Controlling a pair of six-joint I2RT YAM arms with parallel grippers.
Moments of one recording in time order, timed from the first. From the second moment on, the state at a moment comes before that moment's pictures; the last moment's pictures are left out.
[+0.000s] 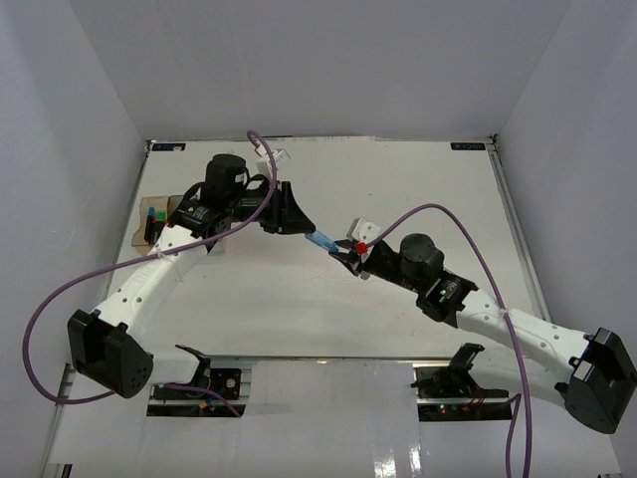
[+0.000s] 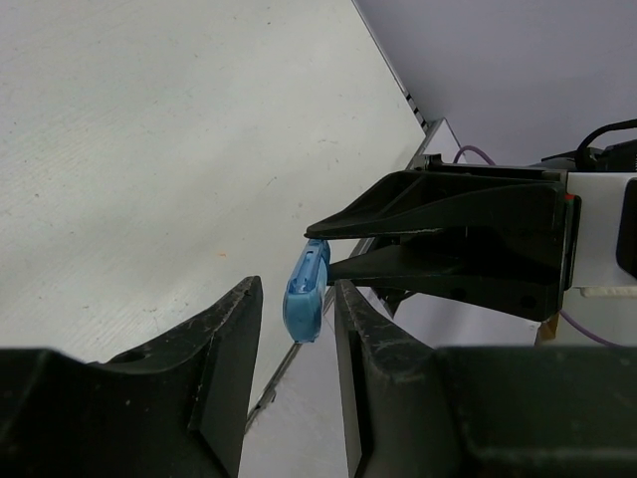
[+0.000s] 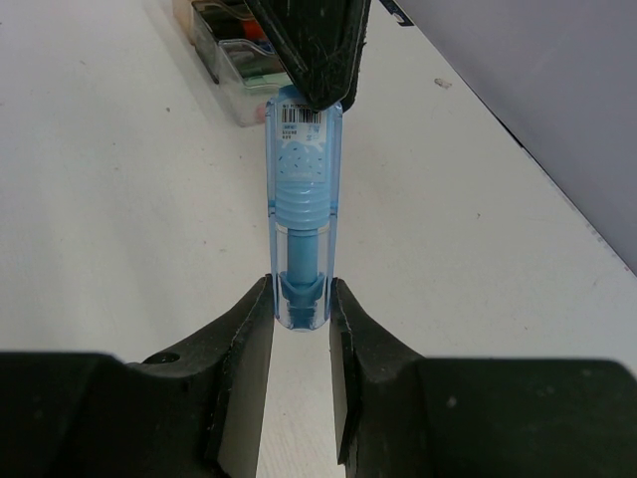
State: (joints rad) left arm -0.44 1.30 1.23 -0.44 0.74 -0.40; right arm 0.88 1.01 0.62 0.29 -0.21 -0.30
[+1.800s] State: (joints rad) left arm -0.53 1.35 1.13 -0.29 0.63 -0.48; right arm 0.86 1.09 0.74 0.03 -0.17 -0.33
